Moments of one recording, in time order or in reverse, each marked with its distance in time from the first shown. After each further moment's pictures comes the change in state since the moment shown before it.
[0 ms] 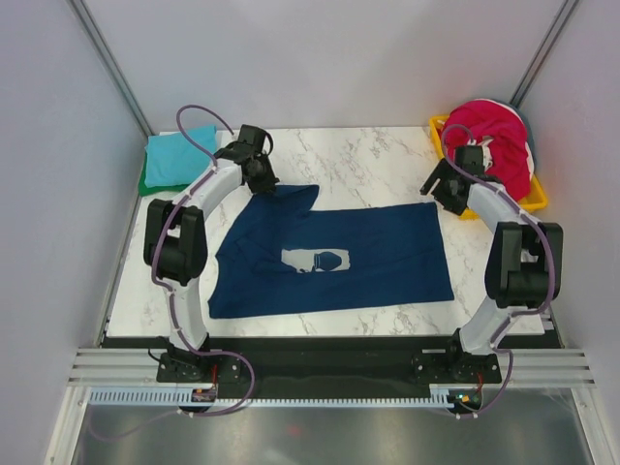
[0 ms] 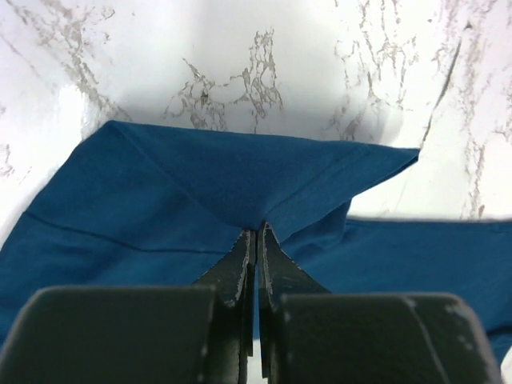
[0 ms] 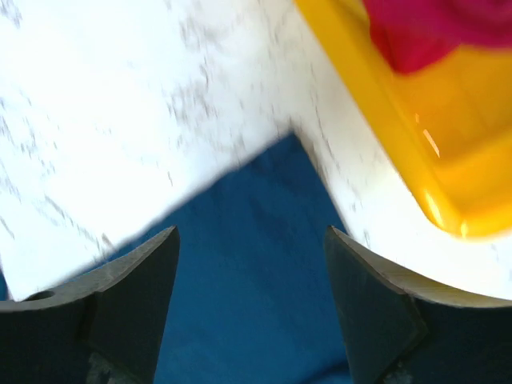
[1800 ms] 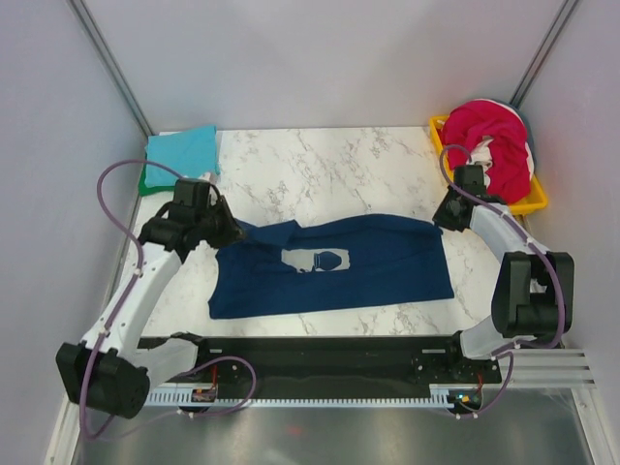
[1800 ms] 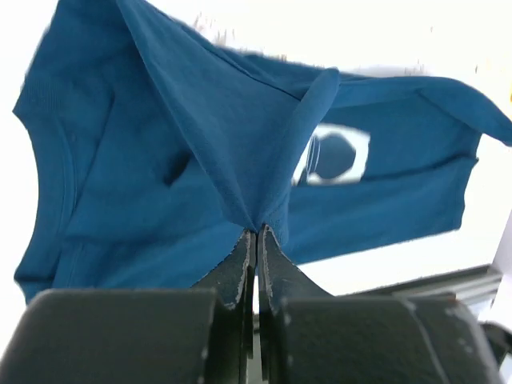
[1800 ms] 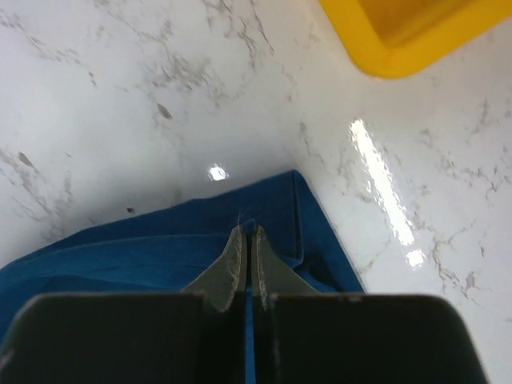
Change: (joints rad) left arm 0.060 -0.898 -0.609 -0.146 0.153 0.006; right arm 0.023 -0.162 -0.143 -0.083 0.067 -0.055
